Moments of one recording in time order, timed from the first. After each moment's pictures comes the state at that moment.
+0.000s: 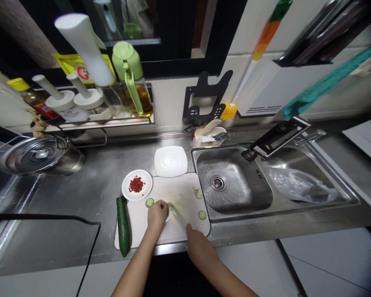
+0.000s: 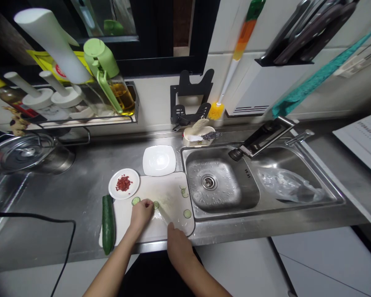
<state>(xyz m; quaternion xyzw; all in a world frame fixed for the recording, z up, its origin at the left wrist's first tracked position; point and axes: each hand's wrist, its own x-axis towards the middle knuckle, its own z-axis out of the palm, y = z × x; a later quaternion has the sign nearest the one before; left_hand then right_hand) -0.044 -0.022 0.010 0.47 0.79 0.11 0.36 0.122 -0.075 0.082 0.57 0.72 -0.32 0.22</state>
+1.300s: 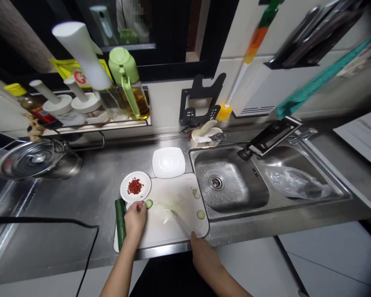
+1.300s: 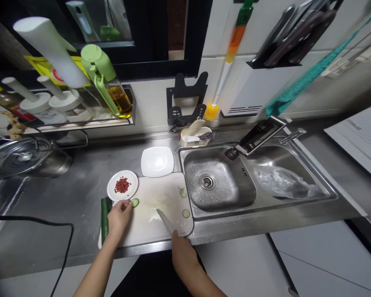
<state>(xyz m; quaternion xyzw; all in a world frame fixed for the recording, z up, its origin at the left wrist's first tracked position) -0.112 -0.044 0.009 0.43 0.84 0.22 0.24 0.138 -0.100 0.069 0.59 0.70 -0.34 0.24</state>
